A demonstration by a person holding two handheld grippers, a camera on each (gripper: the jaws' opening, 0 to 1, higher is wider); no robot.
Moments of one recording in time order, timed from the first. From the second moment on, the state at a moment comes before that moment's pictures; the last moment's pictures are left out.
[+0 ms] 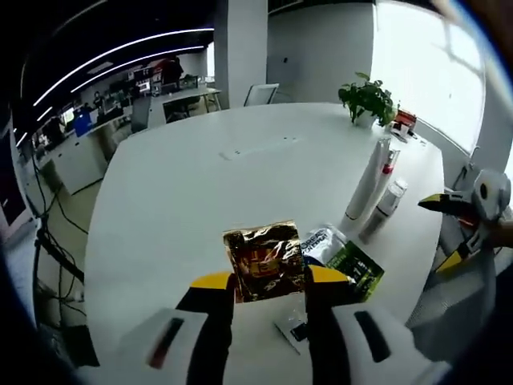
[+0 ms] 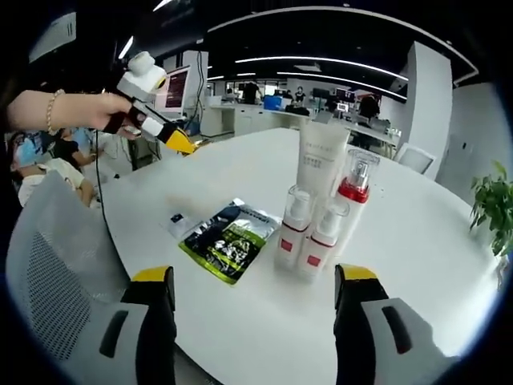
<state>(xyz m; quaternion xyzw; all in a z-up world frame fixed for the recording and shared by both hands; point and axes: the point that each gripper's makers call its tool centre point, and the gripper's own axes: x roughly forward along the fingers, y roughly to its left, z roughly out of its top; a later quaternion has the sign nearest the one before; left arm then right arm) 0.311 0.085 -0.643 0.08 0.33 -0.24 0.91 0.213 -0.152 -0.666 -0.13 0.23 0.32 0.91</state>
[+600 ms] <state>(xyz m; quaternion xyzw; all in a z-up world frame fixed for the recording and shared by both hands) 0.253 0.067 -0.622 0.10 0.29 -0.24 0.92 0.240 -0.069 -0.608 0.03 0.20 0.42 0.89</state>
